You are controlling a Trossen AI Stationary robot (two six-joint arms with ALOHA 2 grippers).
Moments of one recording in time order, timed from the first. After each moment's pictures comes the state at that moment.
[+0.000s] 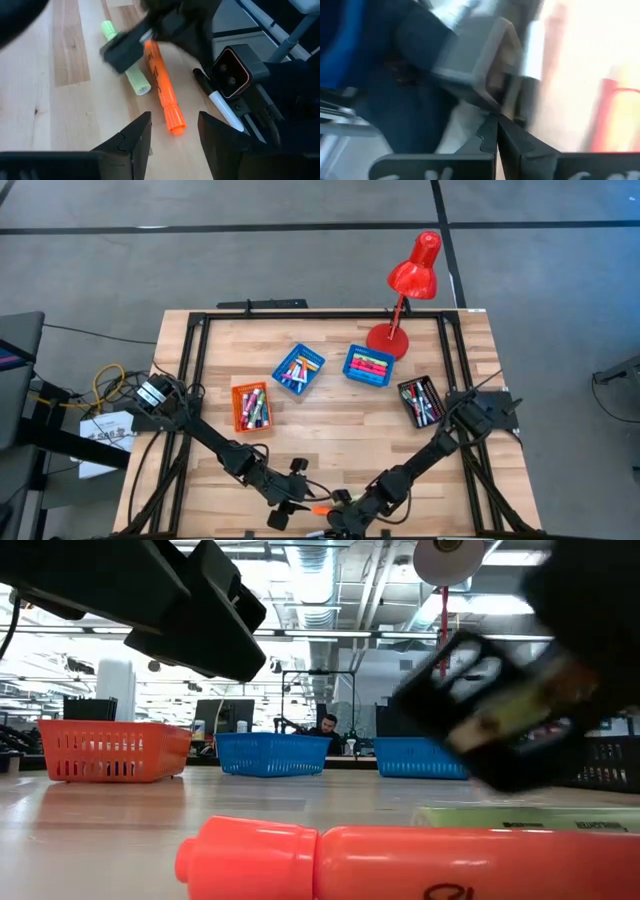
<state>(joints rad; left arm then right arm) -0.67 1.89 1.00 0.27 -0.16 -0.21 0.69 2.20 1.34 0.11 -0.10 0.39</state>
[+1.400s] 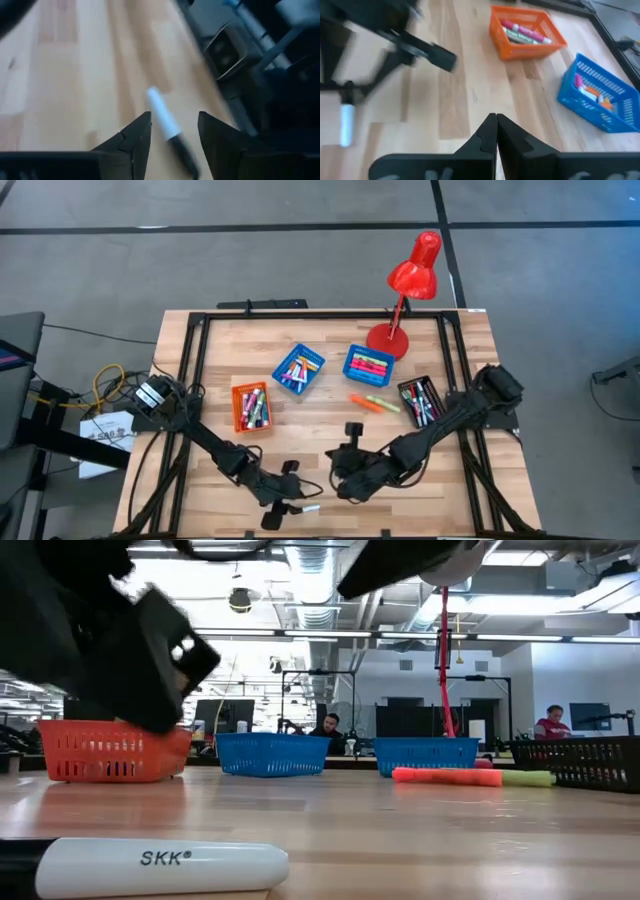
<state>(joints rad) -0.70 1.89 0.90 0.36 -0.16 -0.37 0.58 1.85 1.34 -0.38 0.68 0.26</state>
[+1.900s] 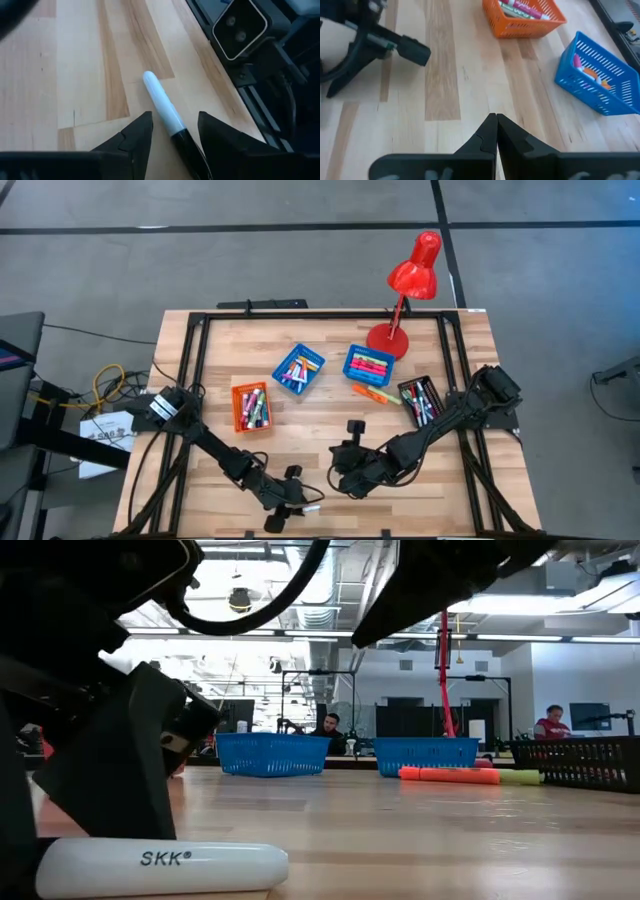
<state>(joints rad) -0.70 2.03 0.90 0.50 -0.15 -0.37 0.57 1.87 1.29 -0.40 0.68 0.29</state>
